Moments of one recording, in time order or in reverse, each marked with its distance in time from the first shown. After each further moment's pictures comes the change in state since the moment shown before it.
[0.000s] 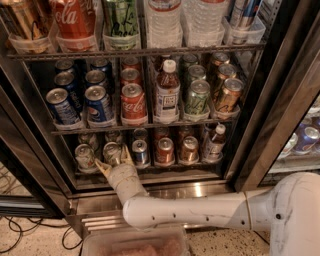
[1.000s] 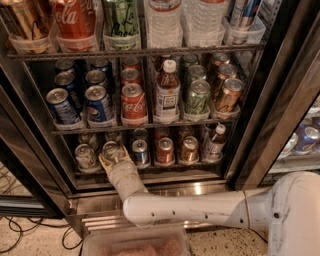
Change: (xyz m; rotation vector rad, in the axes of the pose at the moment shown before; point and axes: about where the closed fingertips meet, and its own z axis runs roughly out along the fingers) arm 0.003 -0.006 0.009 0.005 0.005 0.004
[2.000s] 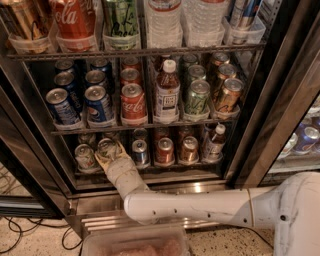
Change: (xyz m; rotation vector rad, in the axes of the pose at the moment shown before) arm -0.030 0.007 0.000 -0.053 -0.057 -0.020
